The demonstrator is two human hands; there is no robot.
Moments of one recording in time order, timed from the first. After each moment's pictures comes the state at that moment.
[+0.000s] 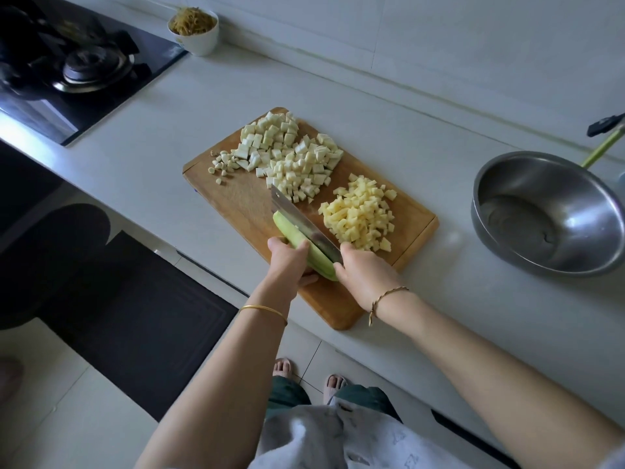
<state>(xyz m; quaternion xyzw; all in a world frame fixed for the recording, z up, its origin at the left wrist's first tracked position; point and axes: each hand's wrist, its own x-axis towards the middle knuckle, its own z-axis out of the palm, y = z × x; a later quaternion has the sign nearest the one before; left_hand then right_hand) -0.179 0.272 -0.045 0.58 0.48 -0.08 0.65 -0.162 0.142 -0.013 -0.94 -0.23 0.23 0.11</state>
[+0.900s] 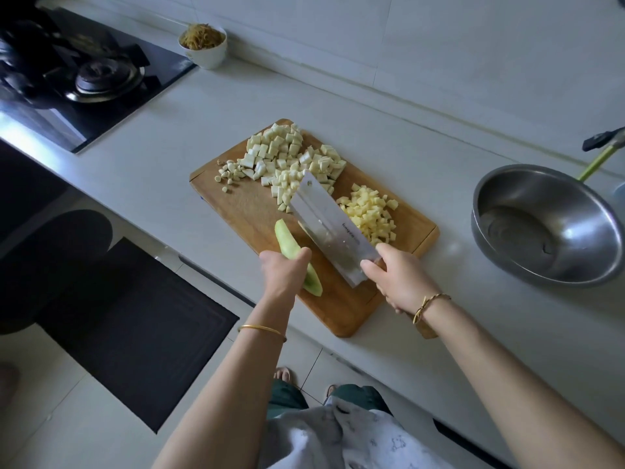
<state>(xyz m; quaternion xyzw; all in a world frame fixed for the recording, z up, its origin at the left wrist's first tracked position) -0.191 0.279 -0.044 0.66 0.49 -0.05 0.56 -0.150 0.100 -0.005 -0.90 -0.15 0.24 0.33</state>
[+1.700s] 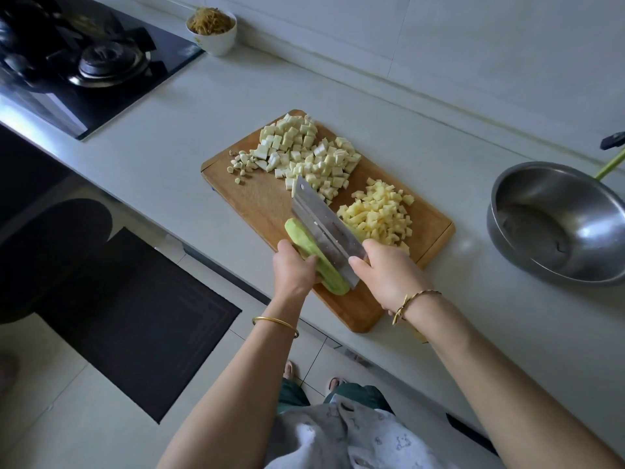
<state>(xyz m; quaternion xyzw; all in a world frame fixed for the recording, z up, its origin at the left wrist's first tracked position) -0.198 0.296 -0.067 0.72 0.41 -0.03 0.56 -0.173 0.152 0.025 -0.94 -0.17 0.25 0.18</state>
